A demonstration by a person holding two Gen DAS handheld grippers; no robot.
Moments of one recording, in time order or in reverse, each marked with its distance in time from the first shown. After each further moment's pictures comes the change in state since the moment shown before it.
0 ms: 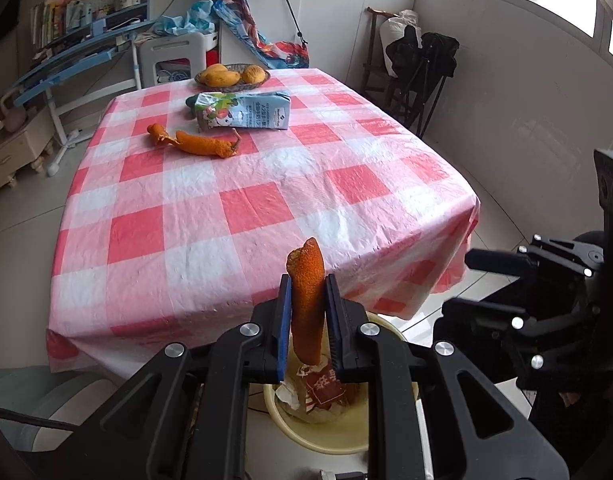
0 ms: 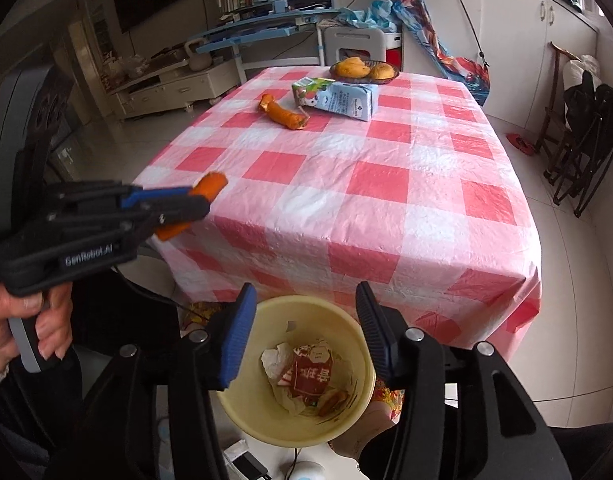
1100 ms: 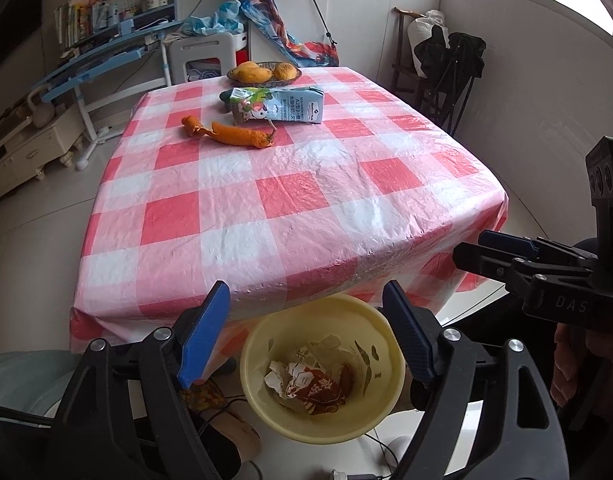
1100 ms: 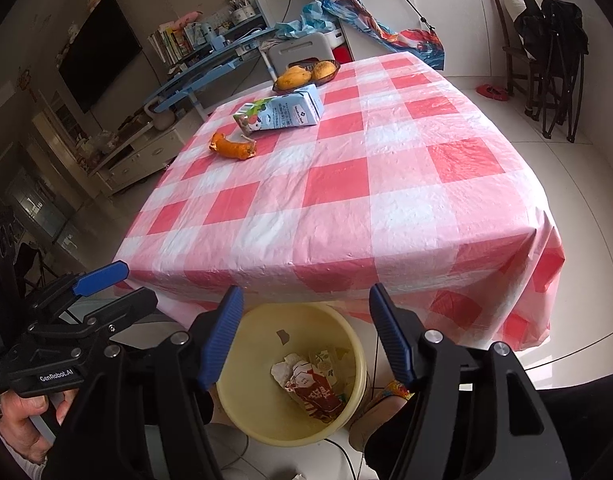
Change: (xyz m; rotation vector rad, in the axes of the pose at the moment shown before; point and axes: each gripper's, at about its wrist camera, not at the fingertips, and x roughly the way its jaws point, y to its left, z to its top) left arm -0.005 0.007 -0.008 -0.036 -0.020 0.126; right arm 0.016 -0.038 -0.004 0.287 -0.067 0.055
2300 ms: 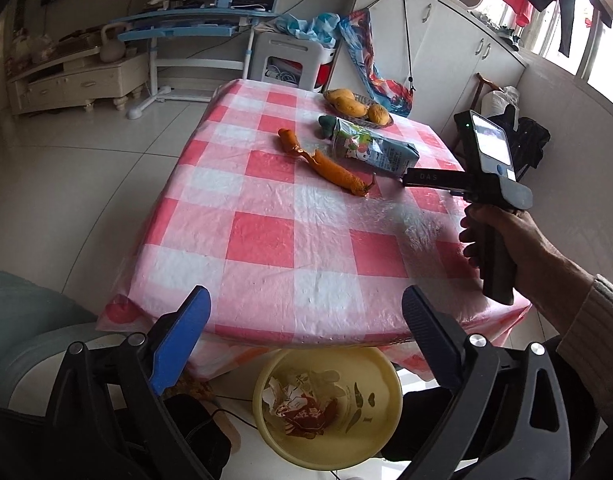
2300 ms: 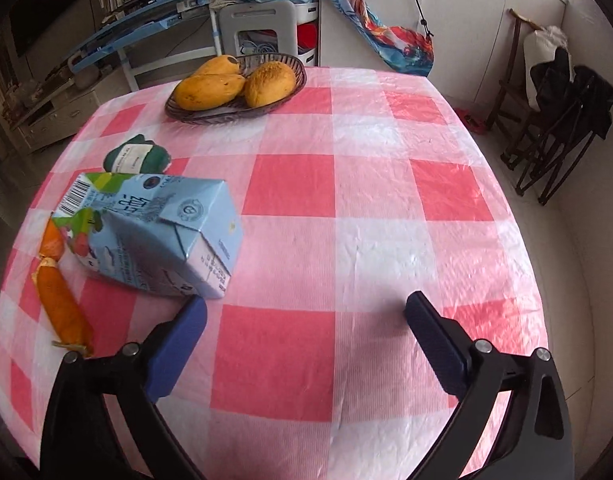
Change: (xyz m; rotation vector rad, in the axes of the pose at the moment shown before) left arm -0.010 0.076 0.018 -0.345 -0.064 0.058; right arm 0.182 -0.014 0.185 -0.170 0.100 -0.349
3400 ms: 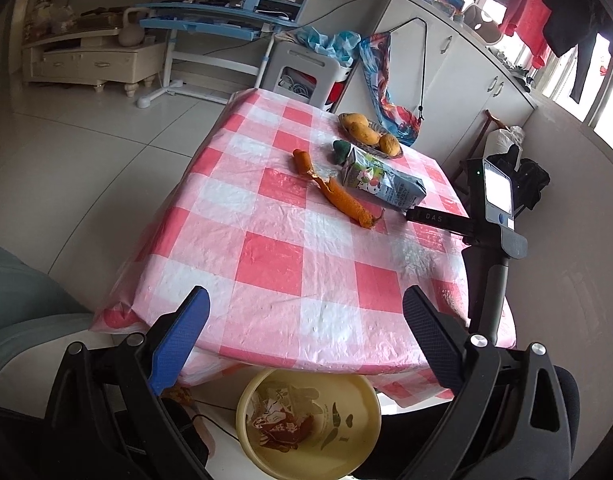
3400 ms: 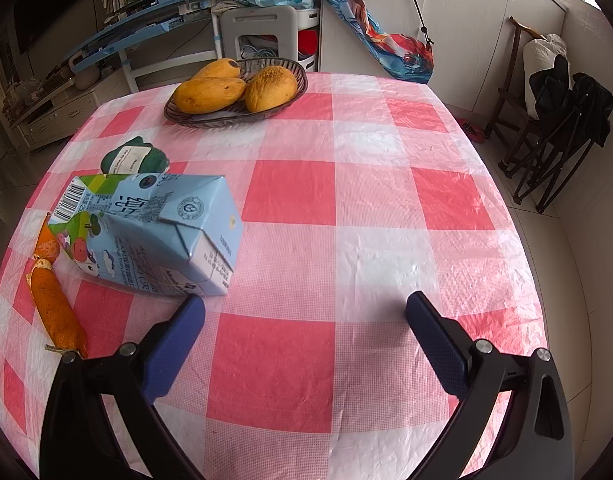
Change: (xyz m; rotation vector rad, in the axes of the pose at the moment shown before) left arm 0.000 0.021 0.015 -0.129 -0.049 -0.041; right arm 0.000 -0.001 0.002 0.012 0.006 0.008
